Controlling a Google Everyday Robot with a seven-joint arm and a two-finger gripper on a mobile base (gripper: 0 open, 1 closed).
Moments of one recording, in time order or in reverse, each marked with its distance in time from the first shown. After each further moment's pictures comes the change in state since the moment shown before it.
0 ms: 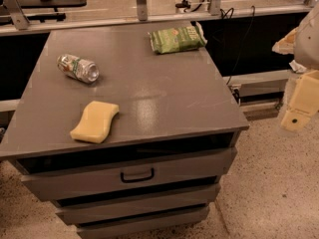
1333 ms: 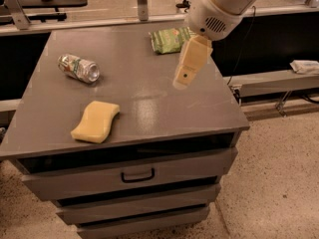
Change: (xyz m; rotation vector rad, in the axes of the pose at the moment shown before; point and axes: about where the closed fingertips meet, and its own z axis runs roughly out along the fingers) arm -0.178 -0.071 0.054 0.044 -0.247 -0.089
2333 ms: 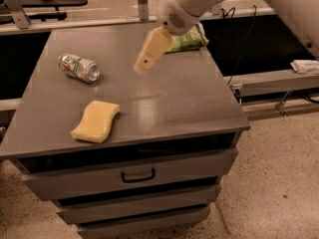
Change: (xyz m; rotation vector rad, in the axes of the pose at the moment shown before) arm -0.067 -0.037 0.054 -0.005 -0.197 0.080
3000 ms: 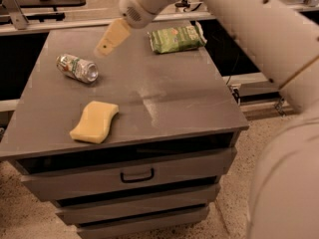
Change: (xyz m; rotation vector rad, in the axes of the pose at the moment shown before) arm -0.076 -0.036 0.080 -0.033 -0.140 0.103
